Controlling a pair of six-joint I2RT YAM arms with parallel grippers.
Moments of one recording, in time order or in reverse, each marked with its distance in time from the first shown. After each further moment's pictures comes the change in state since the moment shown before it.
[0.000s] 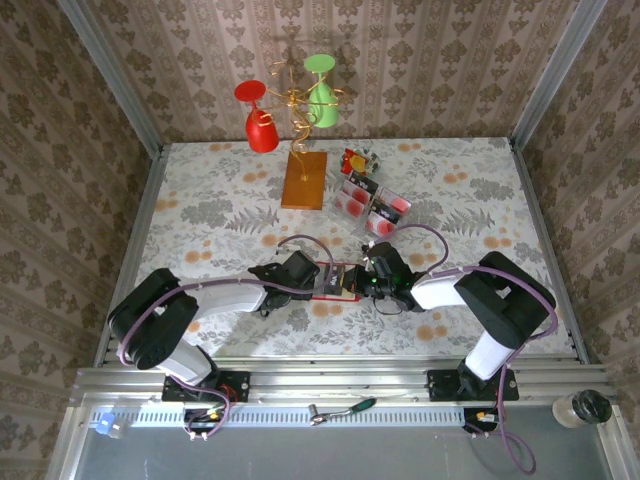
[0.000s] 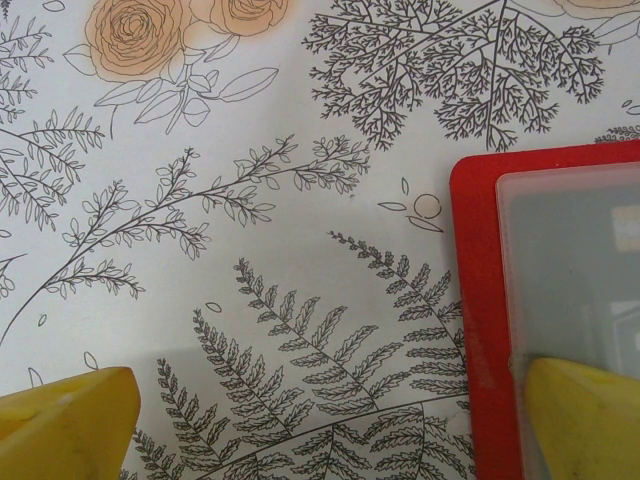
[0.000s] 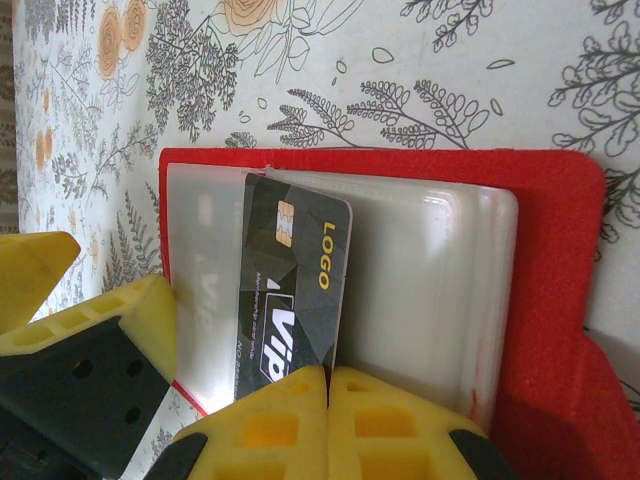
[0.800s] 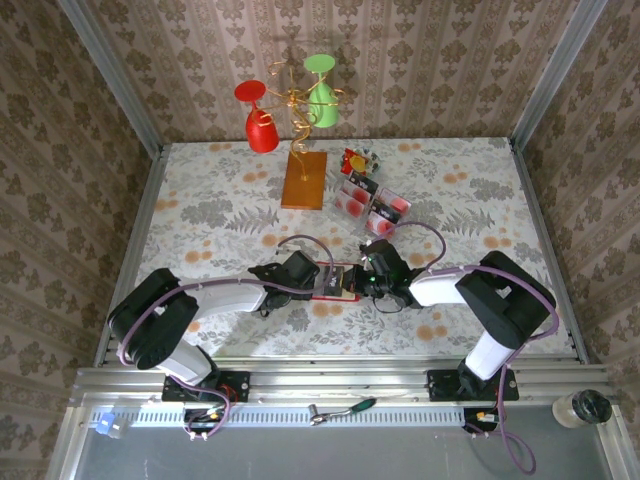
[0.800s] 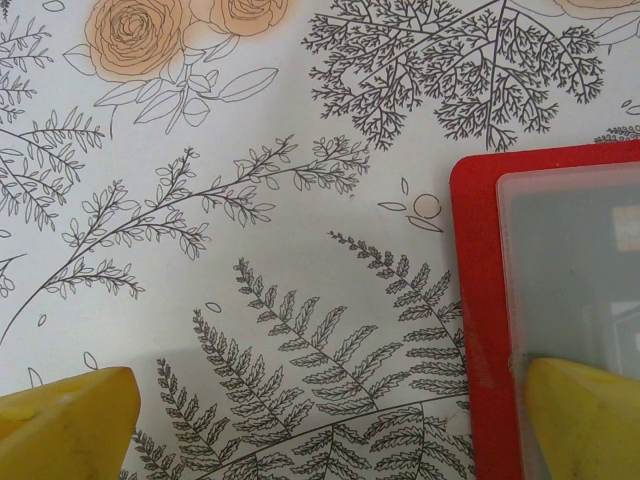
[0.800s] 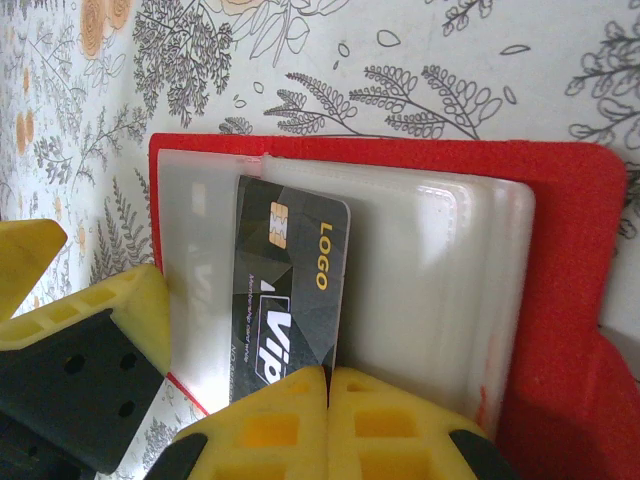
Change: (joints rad) left arm 0.000 0.000 0.000 0.000 0.000 0.000; right arm 0.000 0.002 0.040 -0.080 -0.019 -0.026
